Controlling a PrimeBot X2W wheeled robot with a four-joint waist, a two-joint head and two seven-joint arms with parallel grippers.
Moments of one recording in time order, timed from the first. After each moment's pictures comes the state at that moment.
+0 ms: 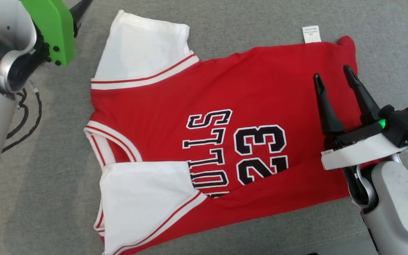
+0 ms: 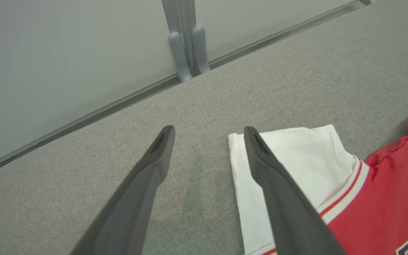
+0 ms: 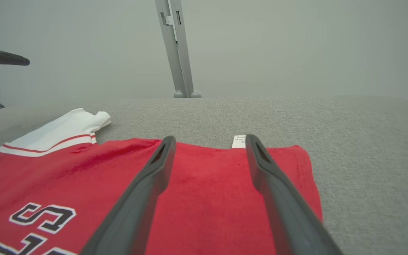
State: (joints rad) left arm -1.11 0.48 -0.58 0.40 -0.71 -0.13 0.55; right arm -0.34 -0.24 0.17 0.12 0.32 0.13 -0.26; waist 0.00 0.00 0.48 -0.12
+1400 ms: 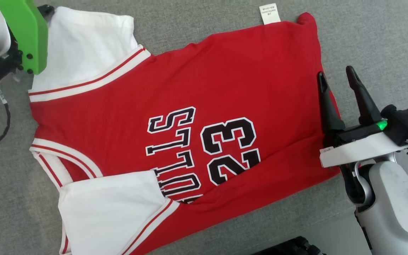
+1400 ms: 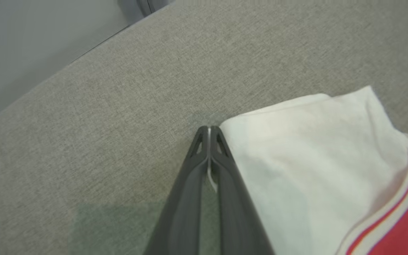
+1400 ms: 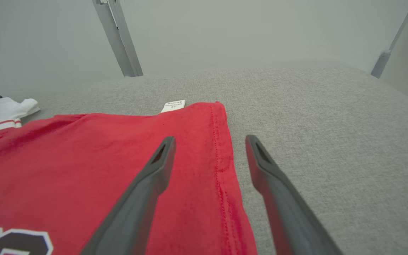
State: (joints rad) left arm -1.21 0.63 -0.83 0.49 -0.88 -0.13 0.59; right arm -0.34 -0.18 0.12 0.13 0.33 0.13 -0.26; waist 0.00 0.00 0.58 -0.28
